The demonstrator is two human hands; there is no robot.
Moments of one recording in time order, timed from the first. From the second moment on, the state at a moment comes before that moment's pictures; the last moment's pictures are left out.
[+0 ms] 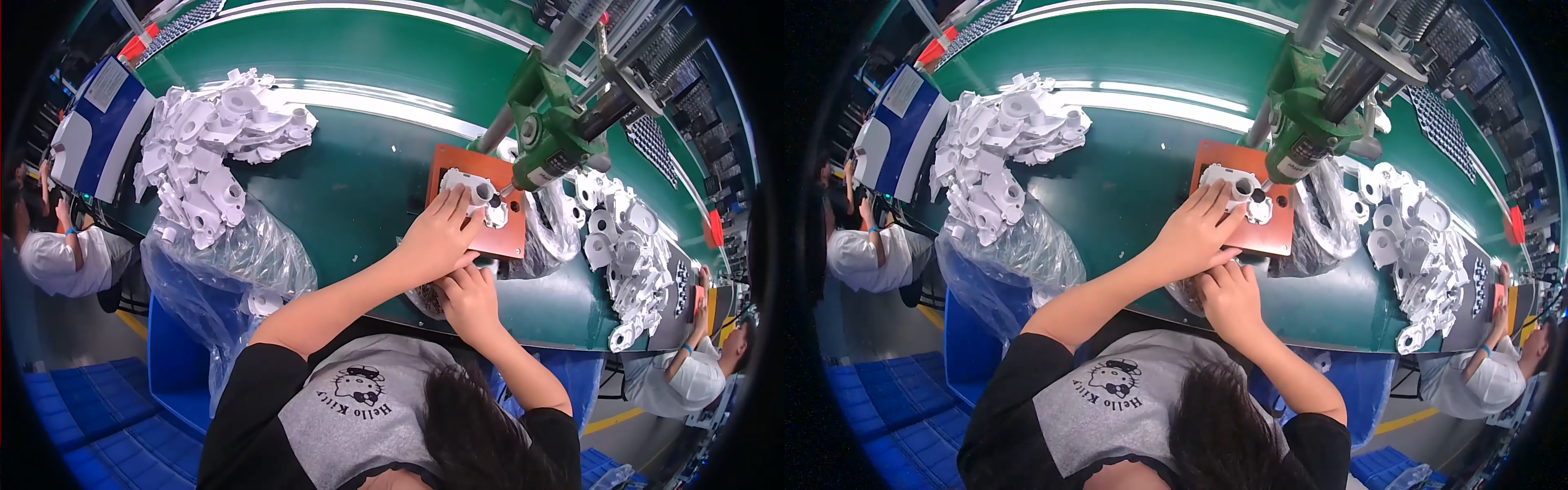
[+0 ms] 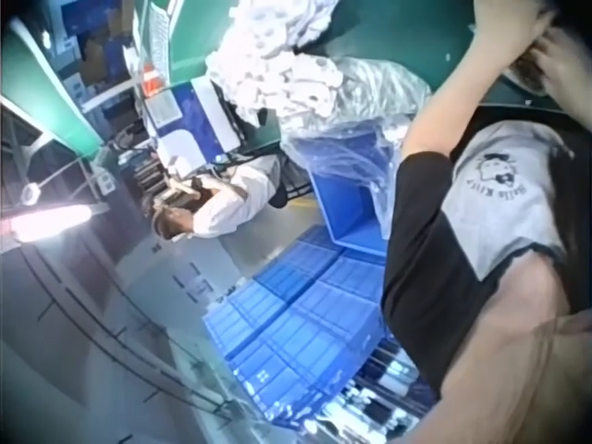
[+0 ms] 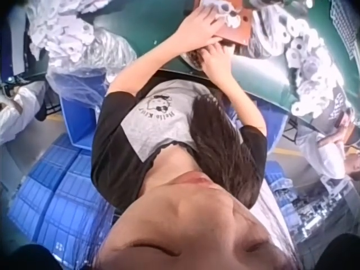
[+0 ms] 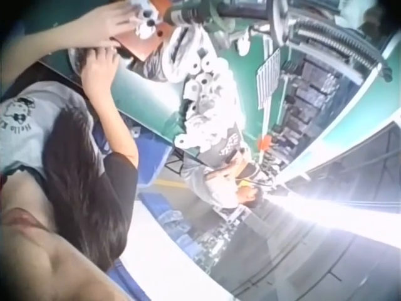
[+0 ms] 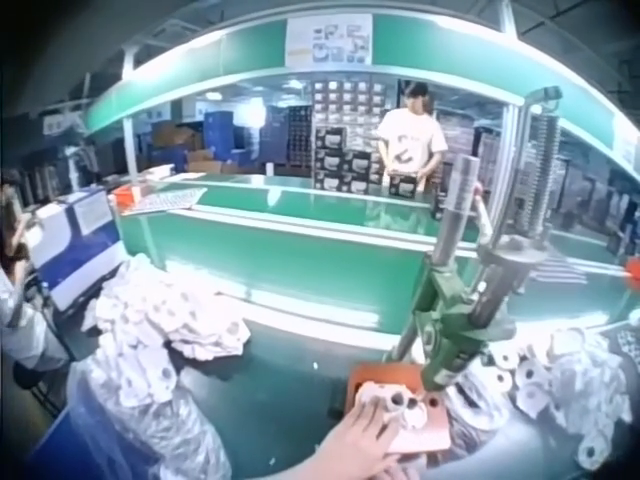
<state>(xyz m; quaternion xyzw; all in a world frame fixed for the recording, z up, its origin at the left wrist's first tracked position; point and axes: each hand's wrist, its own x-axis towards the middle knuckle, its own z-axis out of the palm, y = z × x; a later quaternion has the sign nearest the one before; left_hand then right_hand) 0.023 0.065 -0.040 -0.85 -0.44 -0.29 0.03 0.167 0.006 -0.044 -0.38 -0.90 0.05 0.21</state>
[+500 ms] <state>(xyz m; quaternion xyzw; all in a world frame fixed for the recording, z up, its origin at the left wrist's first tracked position) 0.022 0.065 -0.038 -0.85 -0.43 -0.29 0.05 0.204 0.030 -0.017 -0.47 -0.70 0.41 0.35</state>
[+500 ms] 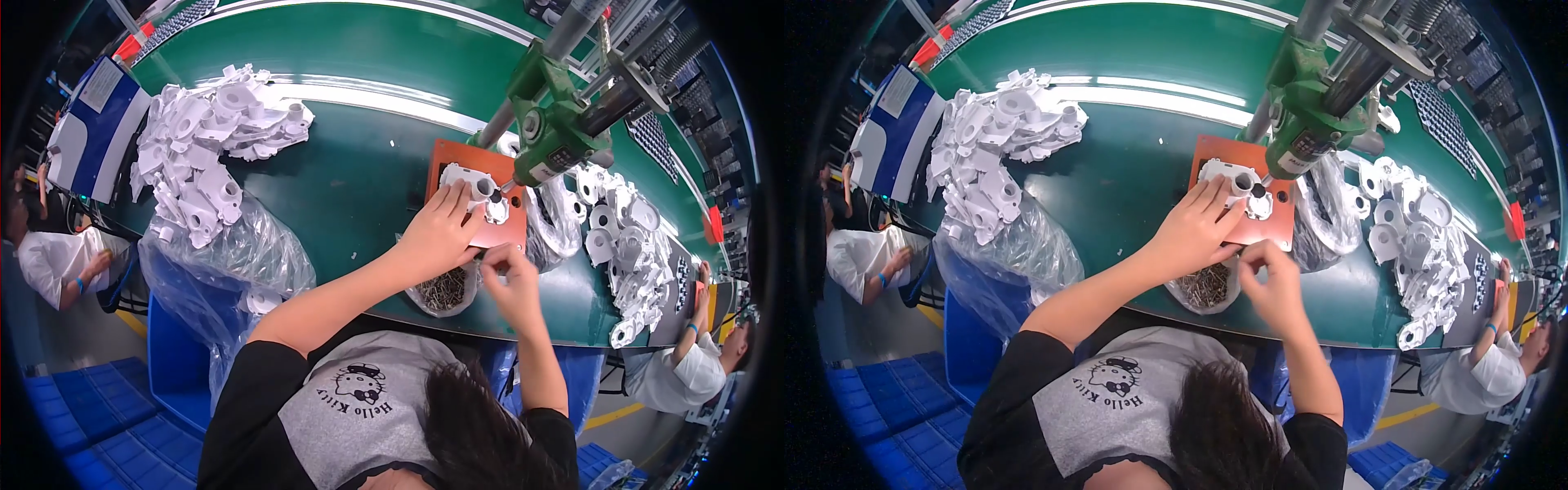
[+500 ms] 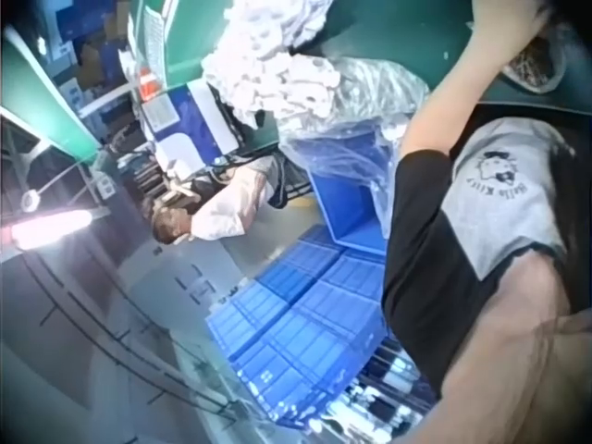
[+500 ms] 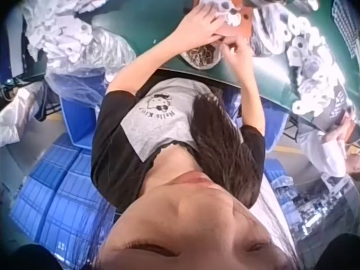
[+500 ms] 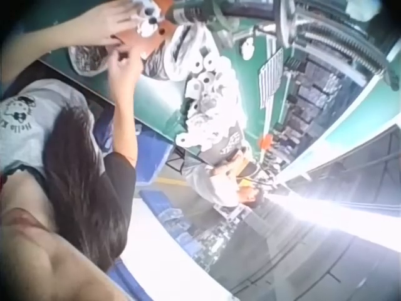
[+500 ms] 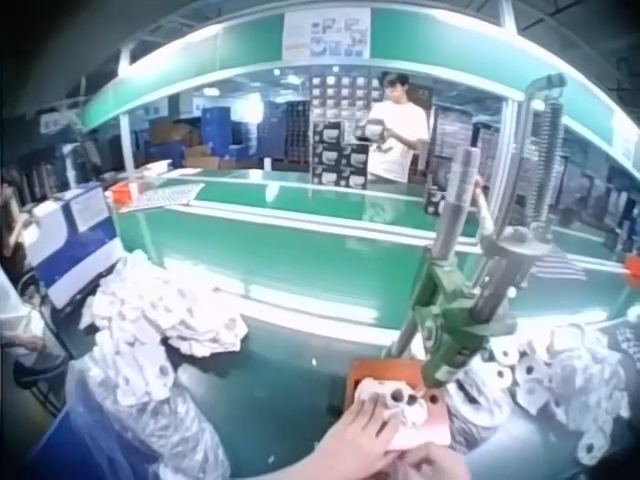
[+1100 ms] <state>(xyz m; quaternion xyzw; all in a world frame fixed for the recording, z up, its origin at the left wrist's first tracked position) 0.024 0.064 -0.036 -0.85 -0.43 -0.30 0.04 0.203 0.117 -0.021 -0.52 -0.64 0.35 0.45</state>
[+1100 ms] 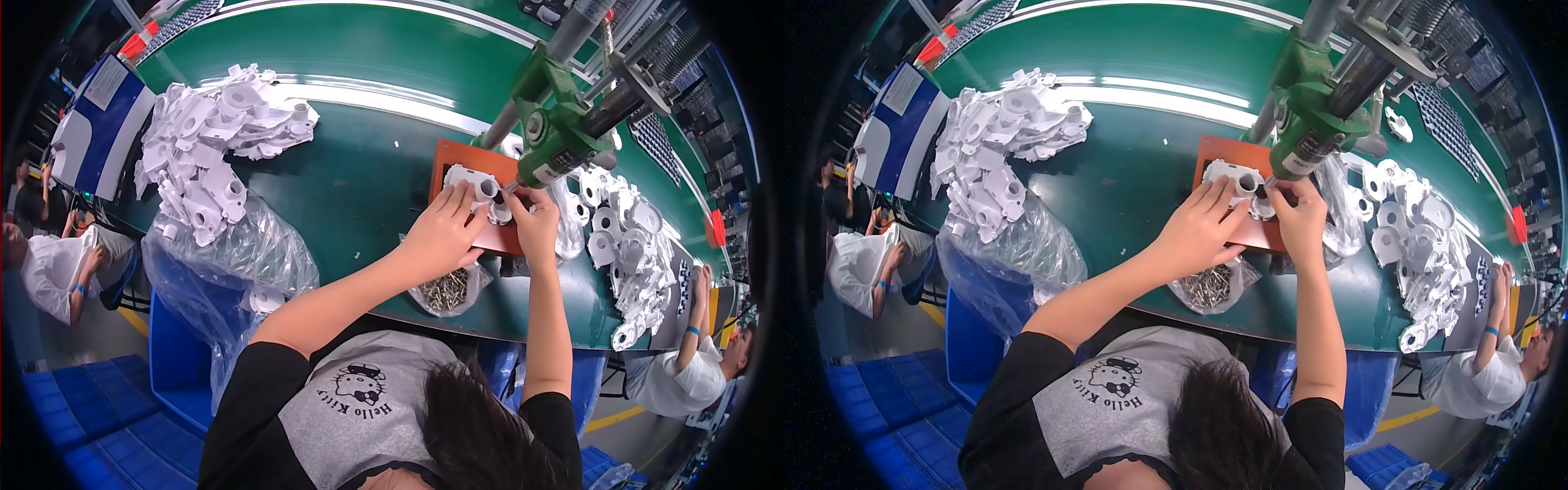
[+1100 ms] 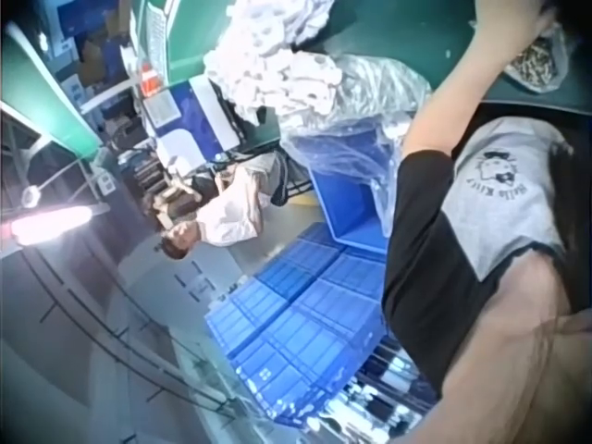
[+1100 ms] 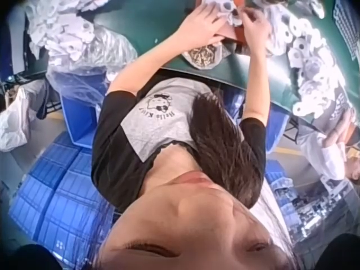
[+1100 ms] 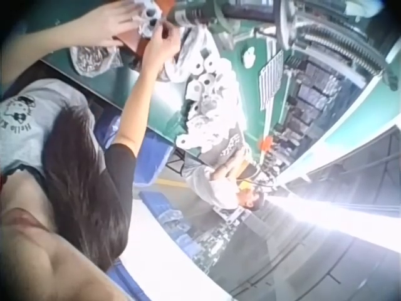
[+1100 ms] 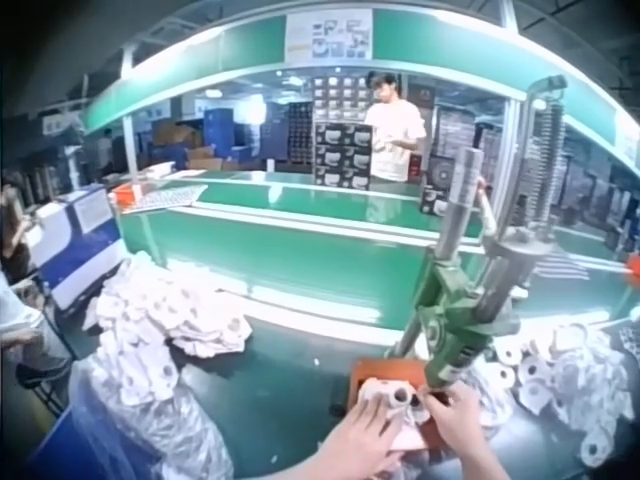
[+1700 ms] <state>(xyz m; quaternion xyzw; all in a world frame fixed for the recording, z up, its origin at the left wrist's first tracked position) 0.024 0.063 -0.037 -0.85 -0.43 -0.30 0.02 0.204 0.111 -0.022 -0.46 -0.79 0.12 0.40</state>
